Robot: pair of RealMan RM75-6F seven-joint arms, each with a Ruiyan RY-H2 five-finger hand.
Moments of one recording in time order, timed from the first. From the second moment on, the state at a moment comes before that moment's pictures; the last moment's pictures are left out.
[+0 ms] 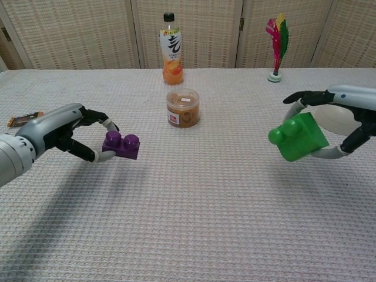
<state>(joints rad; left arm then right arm) -0.56 -1.65 -0.18 -1.57 1.04 1.11 0.02 0.60 -1.28 -0.02 -1.55 -1.41 1.01 0.23</state>
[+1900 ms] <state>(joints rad) -0.25 -1.25 0.00 -1.58 1.54 1.51 0.06 0.15 -1.22 -0.03 -1.59 -1.50 1.58 -0.22</state>
